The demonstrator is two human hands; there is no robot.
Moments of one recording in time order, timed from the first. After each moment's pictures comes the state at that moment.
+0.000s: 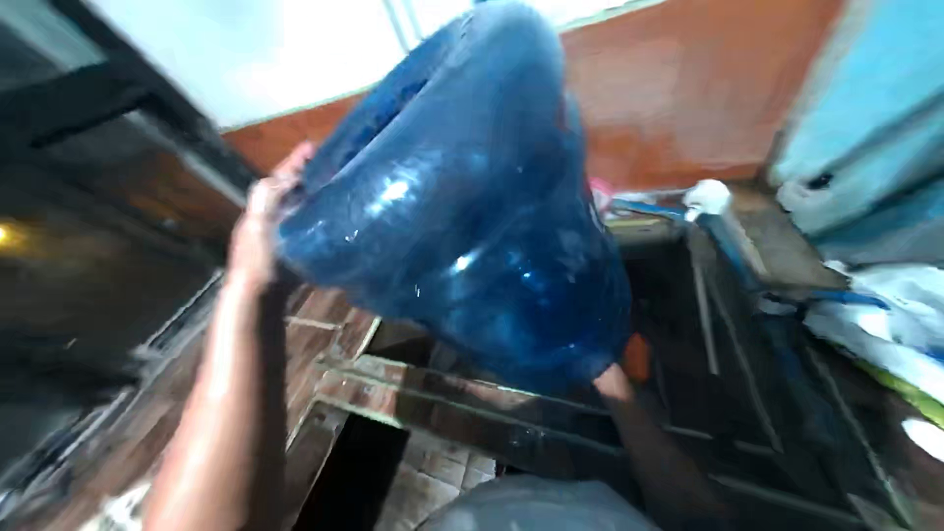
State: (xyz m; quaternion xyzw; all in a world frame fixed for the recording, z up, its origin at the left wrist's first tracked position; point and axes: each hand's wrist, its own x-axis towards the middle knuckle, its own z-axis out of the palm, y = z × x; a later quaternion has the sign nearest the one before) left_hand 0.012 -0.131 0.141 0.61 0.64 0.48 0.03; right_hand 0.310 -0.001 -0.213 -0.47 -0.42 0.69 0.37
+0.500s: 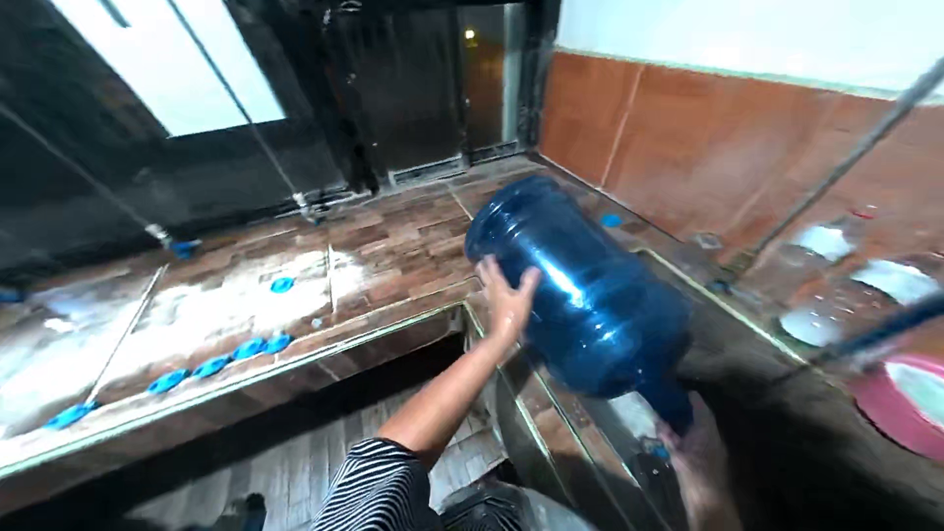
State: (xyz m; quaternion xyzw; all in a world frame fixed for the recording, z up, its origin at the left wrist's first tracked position) left_hand -0.065 -0.200 -0.061 0.12 0.77 0.62 -0.05; right_hand 0.153 -0.003 -0.151 -0.40 -0.59 0.65 0.24
